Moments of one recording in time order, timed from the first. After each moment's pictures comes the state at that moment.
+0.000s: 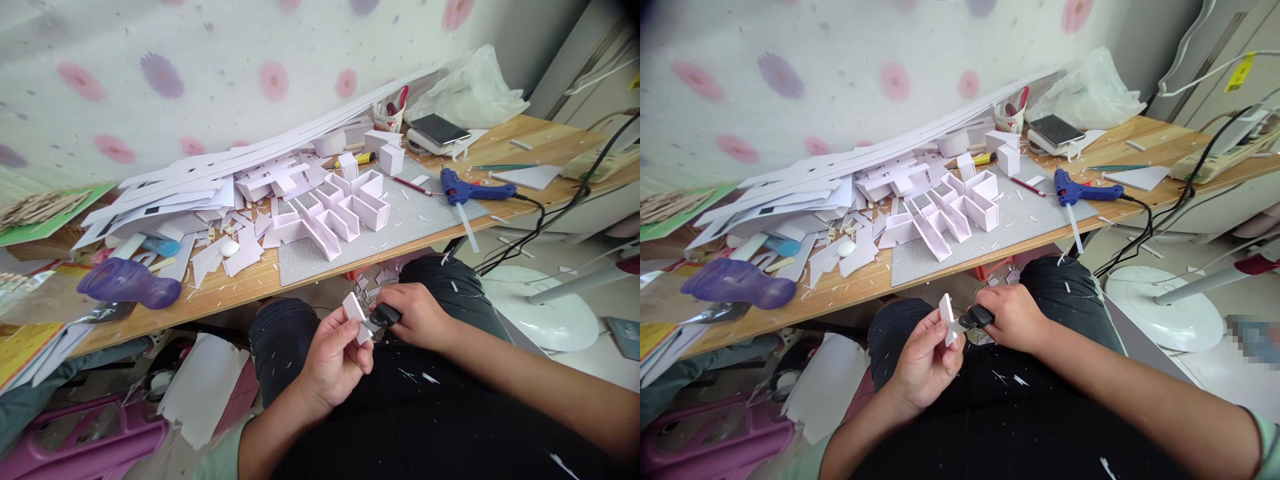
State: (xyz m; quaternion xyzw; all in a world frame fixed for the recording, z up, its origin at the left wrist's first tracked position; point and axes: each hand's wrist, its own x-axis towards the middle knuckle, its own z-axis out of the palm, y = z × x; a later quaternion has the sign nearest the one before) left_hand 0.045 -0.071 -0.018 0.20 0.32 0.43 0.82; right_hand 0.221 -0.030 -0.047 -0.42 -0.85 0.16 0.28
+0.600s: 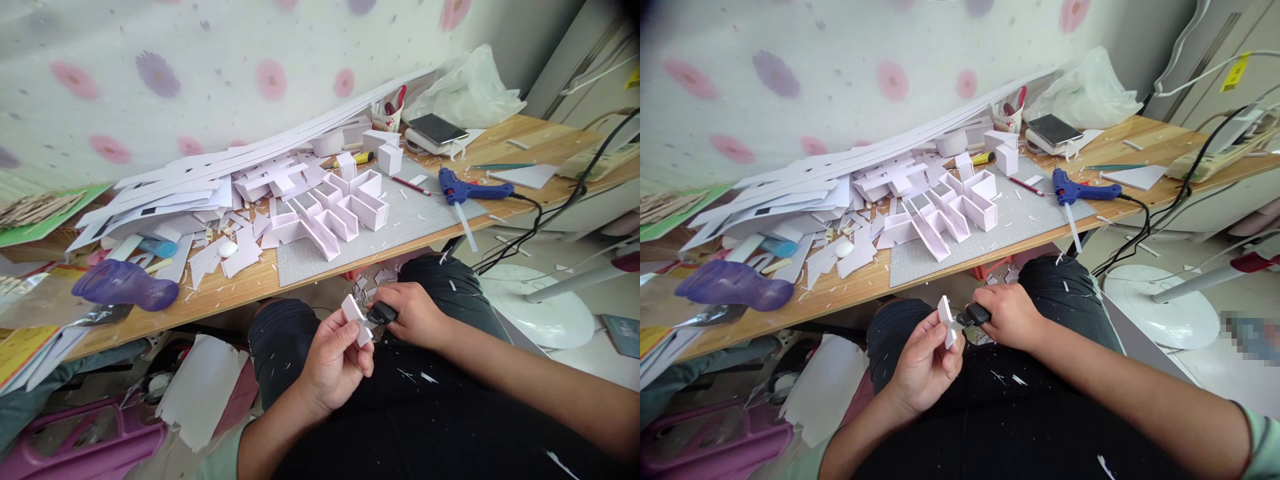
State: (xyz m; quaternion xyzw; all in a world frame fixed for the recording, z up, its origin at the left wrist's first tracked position) left_hand 0.045 -0.072 -0.020 0.20 0.32 0.43 0.82; right_hand 0.218 -0.027 -0.051 -0.42 -0.85 0.16 0.28
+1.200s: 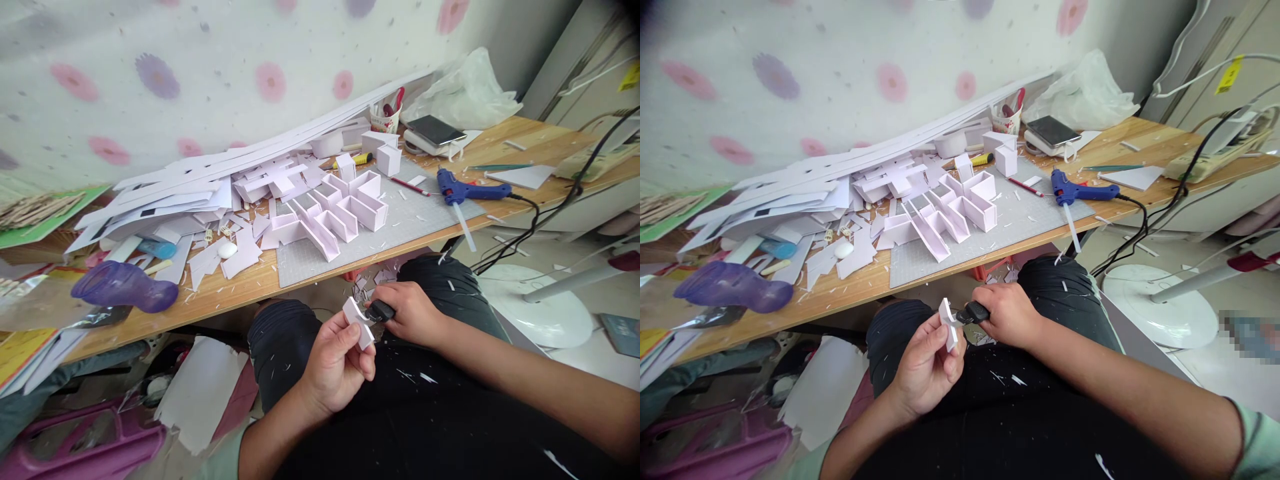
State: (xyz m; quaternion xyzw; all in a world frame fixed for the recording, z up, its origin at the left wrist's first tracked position) left_hand 0.044 -0.074 -0.022 0.20 0.29 0.44 0.83; right_hand 0.217 -0.025 -0.051 -0.43 -0.84 0.18 0.27
